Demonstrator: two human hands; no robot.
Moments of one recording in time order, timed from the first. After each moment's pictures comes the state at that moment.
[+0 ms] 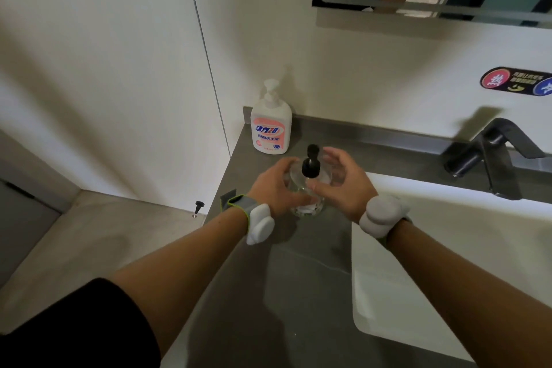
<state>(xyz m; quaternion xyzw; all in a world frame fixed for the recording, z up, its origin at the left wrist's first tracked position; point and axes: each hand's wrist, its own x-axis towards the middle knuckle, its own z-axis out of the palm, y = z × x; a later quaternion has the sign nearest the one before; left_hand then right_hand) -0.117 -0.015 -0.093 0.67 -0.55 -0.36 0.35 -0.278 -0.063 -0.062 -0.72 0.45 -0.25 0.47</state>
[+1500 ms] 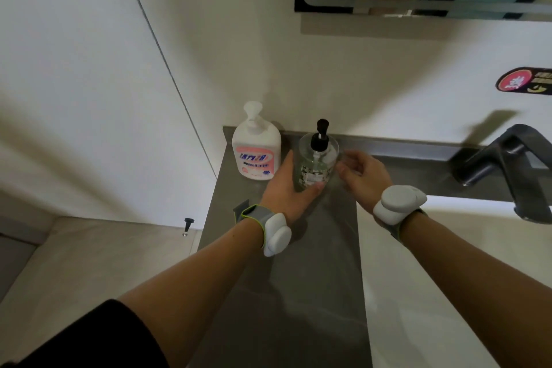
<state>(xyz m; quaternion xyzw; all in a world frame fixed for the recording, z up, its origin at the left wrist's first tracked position) -0.117 -0.098 -0.115 0.63 -0.57 -0.30 0.43 -0.270 -0.156 -0.076 -0.63 0.58 -0.26 0.44</state>
